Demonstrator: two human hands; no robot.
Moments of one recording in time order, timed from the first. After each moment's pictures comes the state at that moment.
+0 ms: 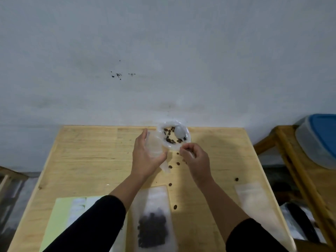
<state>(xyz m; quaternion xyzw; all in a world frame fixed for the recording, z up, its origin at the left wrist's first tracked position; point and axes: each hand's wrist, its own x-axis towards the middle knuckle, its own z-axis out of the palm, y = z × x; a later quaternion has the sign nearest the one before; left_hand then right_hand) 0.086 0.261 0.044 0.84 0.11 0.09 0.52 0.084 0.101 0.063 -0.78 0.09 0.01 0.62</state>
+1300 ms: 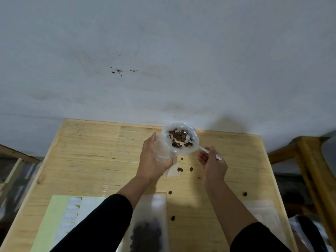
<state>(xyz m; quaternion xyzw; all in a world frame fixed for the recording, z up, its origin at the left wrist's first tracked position) 0.111 0.246 0.017 0.87 0.13 0.00 0.48 0.139 0.079 0.028 -0.55 0.37 -0.04 0.75</state>
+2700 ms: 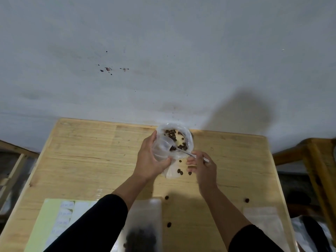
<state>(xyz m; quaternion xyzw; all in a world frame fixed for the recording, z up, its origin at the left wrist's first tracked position) 0.128 0.244 0.012 0.85 0.14 -0.01 0.50 0.138 0.076 0.006 -0.69 0.21 0.08 0.69</state>
